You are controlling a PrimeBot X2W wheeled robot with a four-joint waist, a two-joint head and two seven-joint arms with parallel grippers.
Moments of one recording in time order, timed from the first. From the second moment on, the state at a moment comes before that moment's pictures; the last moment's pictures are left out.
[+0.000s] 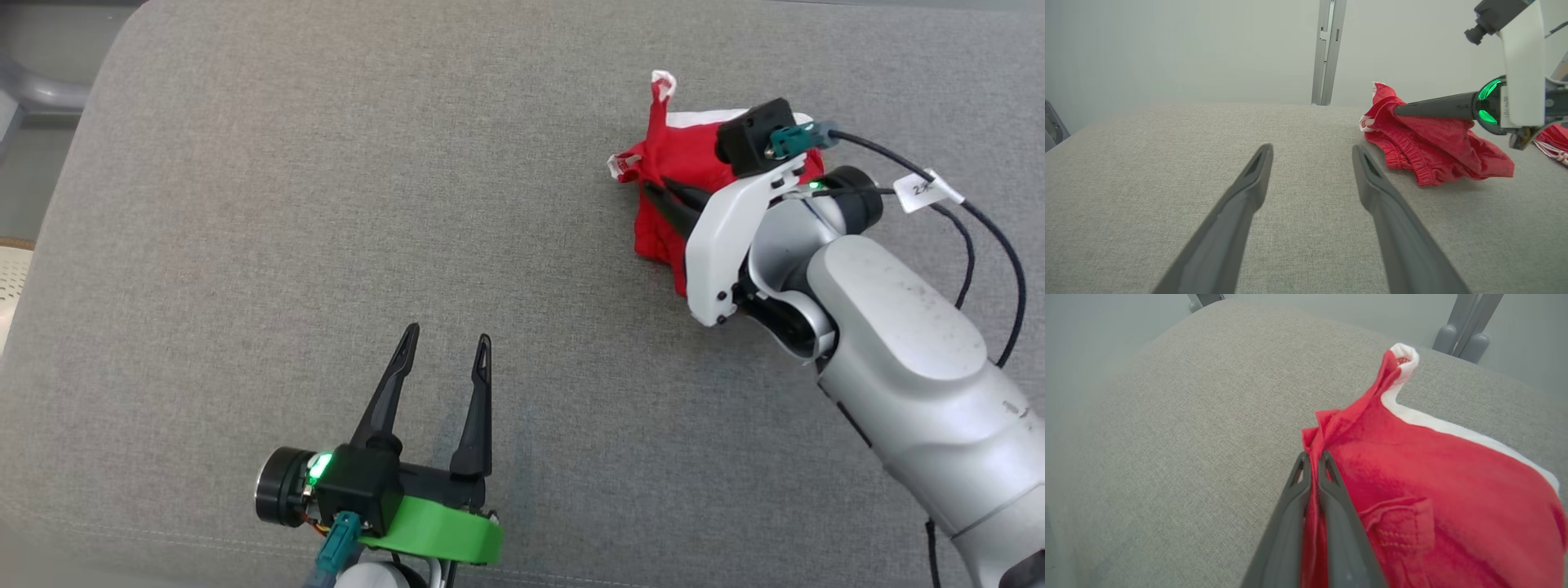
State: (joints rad) left arm -0.09 0.05 -0.46 0.02 -0.22 0.14 -0.26; right arm -0.82 -0.30 0.64 0.48 0.63 0.13 0.31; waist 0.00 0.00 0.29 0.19
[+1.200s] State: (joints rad) left arm 0.03 0.05 -0.30 -0.06 -0.15 0.12 -0.26; right arm -0.19 -0.27 0.21 0.20 0.35 0.13 -0.26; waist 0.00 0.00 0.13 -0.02
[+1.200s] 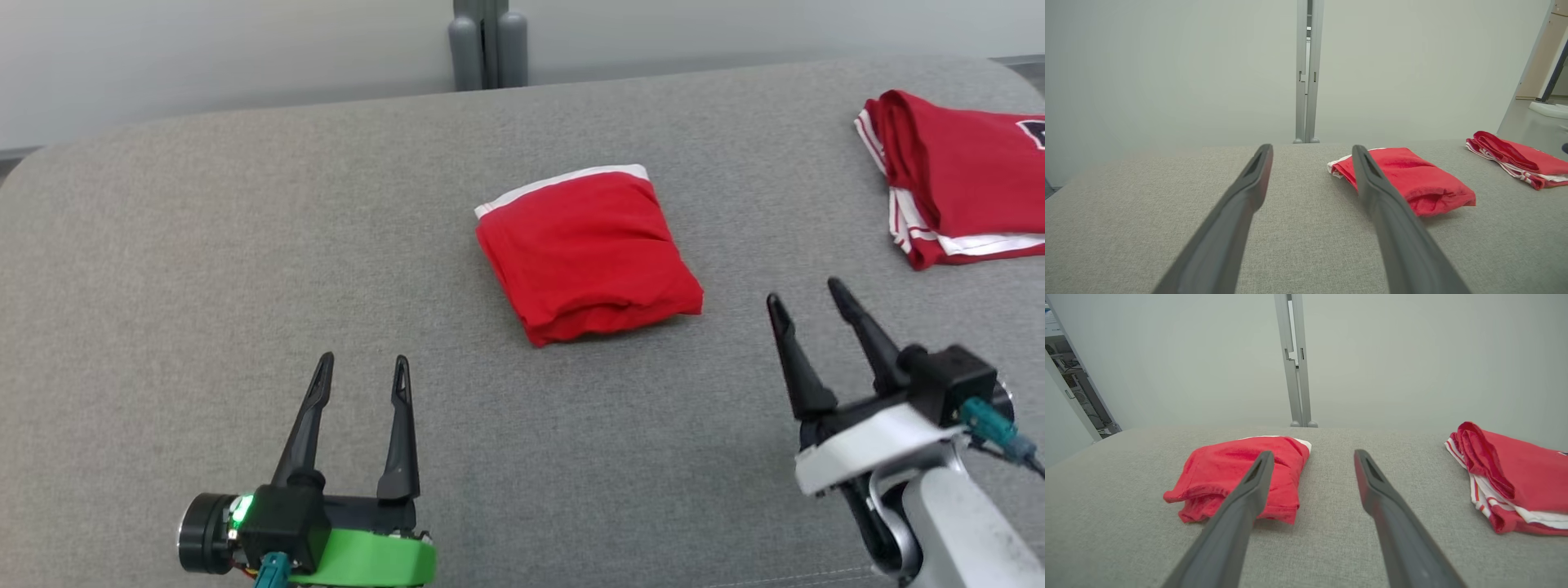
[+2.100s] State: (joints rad) left arm 0.16 0.05 -0.22 -0.06 -0.14 0.12 -0.26; right arm 0.02 -0.14 0.14 0.10 0.21 0.13 -0.26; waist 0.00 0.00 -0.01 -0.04
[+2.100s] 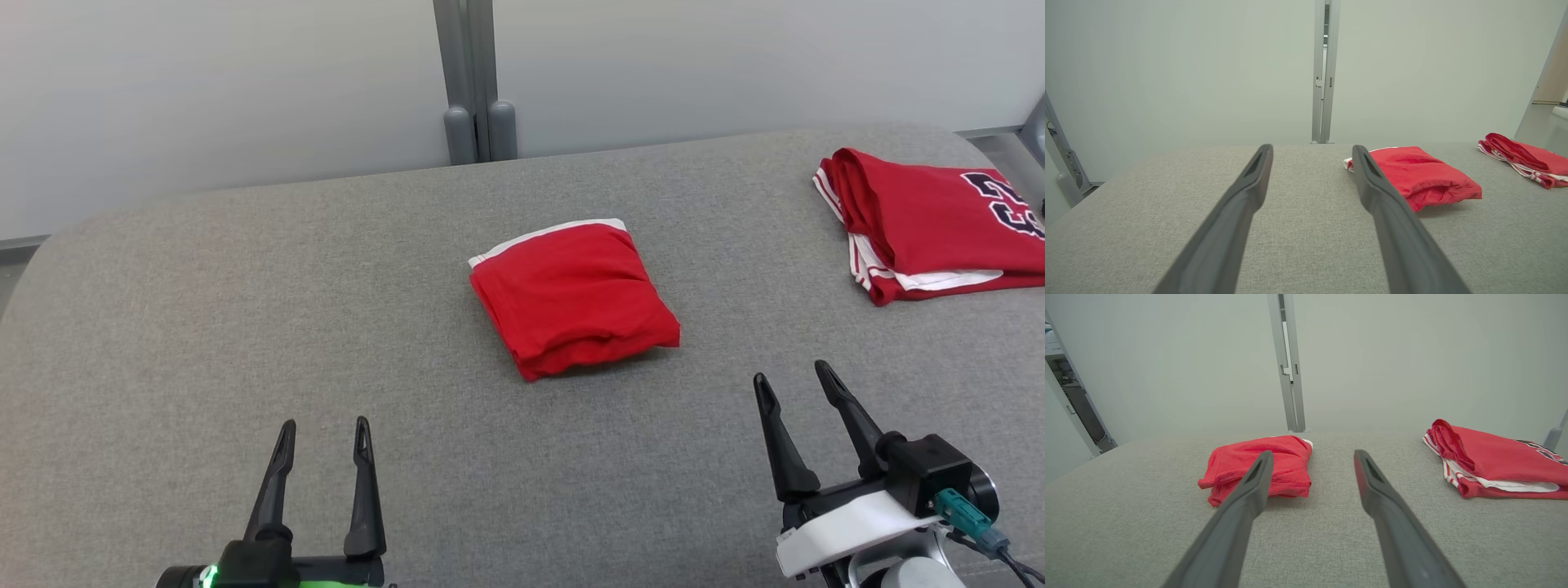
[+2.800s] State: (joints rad) left arm 0.17 0.05 -0.22 -0.04 -0.16 0.13 -0.26; right arm 0.03 -0.14 0.14 0.11 0.22 0.13 -0.26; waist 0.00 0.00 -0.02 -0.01
